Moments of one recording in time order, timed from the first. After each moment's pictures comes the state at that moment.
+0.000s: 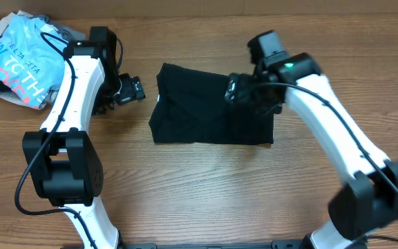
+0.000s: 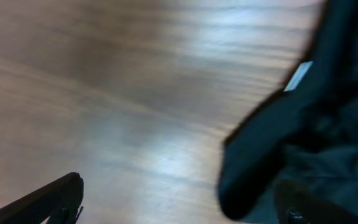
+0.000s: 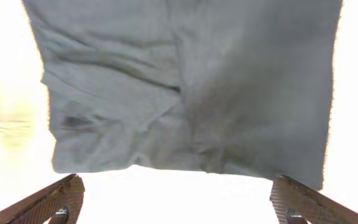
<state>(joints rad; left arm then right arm) -0.01 2.01 1.72 -1.22 0.04 -0.35 0.36 1.79 1.61 -1.07 -0.15 0.57</state>
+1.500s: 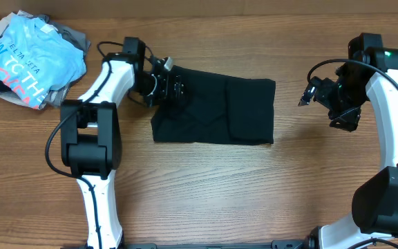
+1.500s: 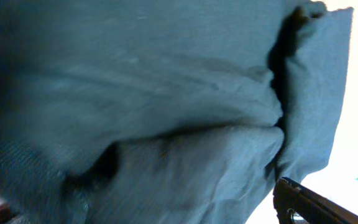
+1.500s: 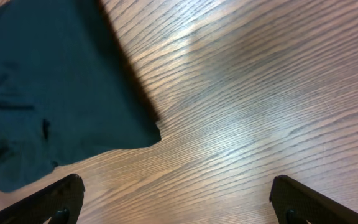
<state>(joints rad) -0.11 2.30 1.71 -0.85 0.72 -0.05 -0.13 1.76 1.62 -1.40 -0.21 0.39</state>
